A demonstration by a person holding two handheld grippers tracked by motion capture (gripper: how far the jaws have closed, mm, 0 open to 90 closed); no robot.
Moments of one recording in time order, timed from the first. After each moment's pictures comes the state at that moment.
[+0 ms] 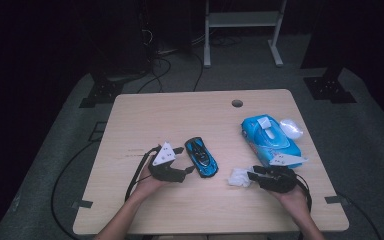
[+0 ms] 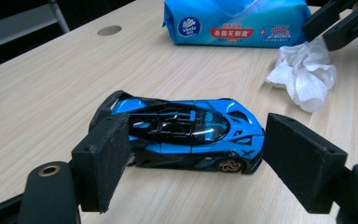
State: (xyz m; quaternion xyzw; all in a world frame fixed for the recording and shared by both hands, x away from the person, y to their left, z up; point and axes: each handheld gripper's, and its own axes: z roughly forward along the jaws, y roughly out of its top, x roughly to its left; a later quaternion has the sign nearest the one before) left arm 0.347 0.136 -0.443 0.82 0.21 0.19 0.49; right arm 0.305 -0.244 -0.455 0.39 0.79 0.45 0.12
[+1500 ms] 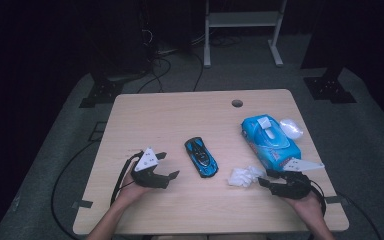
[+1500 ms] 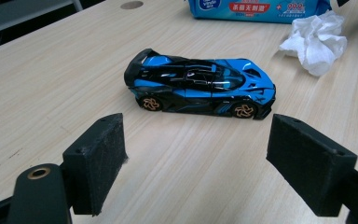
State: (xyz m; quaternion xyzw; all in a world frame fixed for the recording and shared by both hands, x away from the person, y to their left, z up) left arm 0.330 0.182 -0.444 0.83 0.24 0.19 0.47; right arm 0.287 -0.274 -0.456 0.40 0.79 0.45 0.12
